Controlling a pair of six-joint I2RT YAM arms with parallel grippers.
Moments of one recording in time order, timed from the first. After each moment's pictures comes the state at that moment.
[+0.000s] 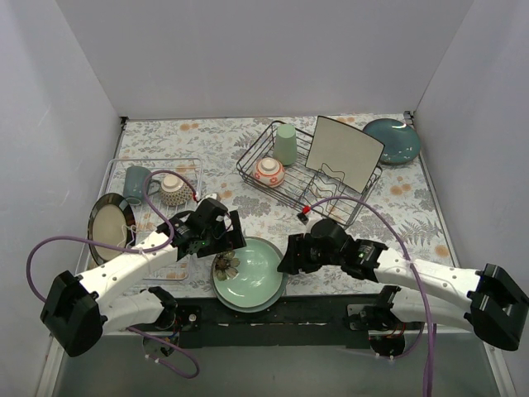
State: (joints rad) left arm -0.72 1.09 0.71 -0.61 -0.09 -0.86; right arm 1.00 1.01 0.50 -0.19 -0.16 0.77
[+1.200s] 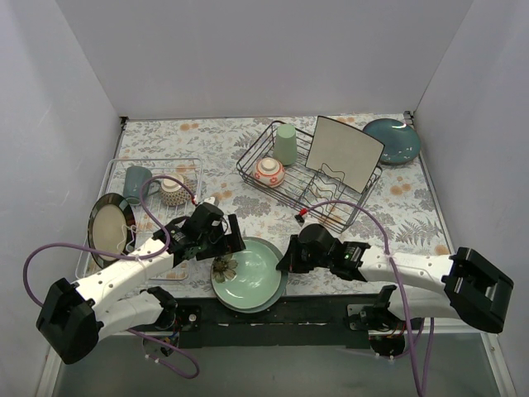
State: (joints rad) left arm -0.71 1.03 0.63 -0.54 -0.04 -0.85; right arm 1.06 1.19 0.48 -0.03 -0.03 0.96
